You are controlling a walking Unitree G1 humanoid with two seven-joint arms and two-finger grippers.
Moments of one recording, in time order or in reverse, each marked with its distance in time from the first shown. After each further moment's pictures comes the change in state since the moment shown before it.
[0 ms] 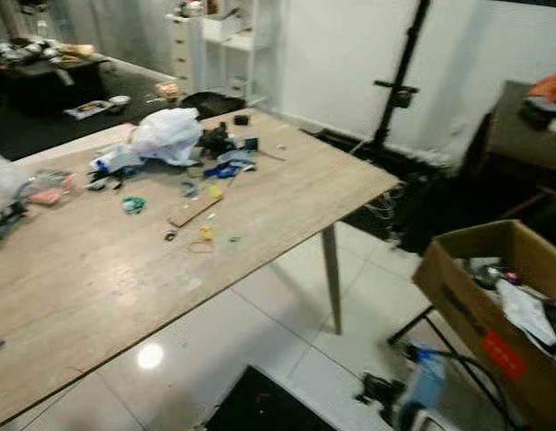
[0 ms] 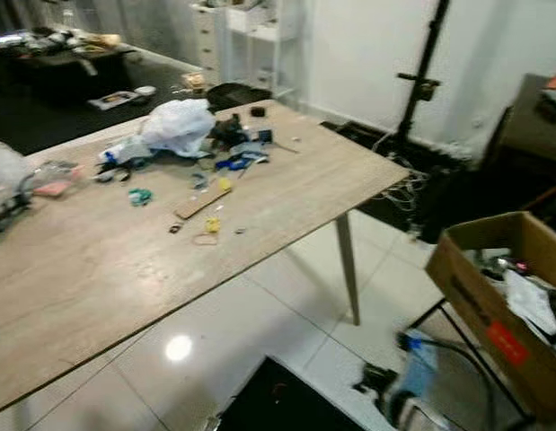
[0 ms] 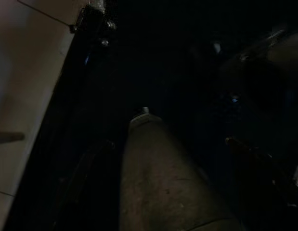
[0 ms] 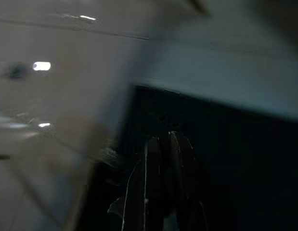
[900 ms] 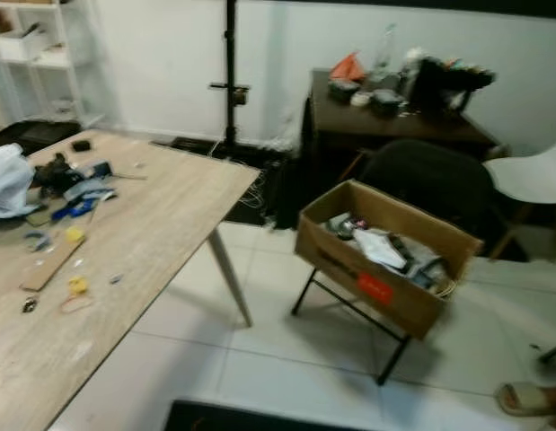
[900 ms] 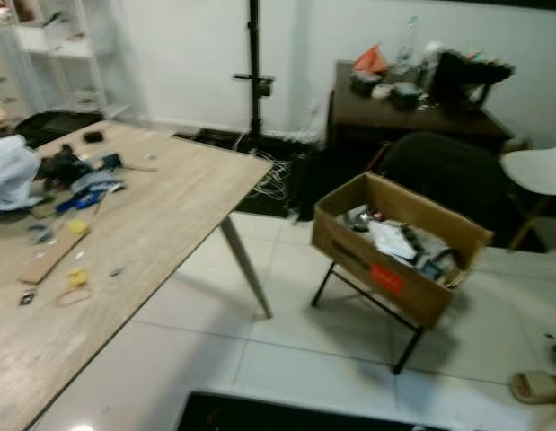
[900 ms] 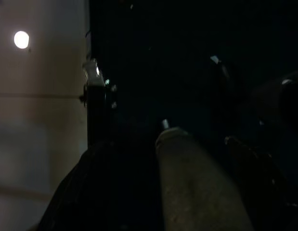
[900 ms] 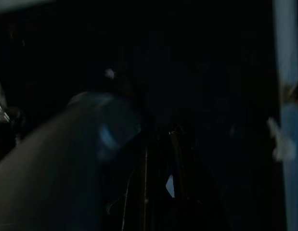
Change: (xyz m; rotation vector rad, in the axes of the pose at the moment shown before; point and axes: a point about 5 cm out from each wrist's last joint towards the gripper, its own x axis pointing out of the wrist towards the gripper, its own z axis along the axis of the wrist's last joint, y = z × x) left arm -0.005 0.025 0.007 -0.080 -0.031 0.100; right arm -0.034 -0.028 -0.102 -0.206 0.392 -0.281
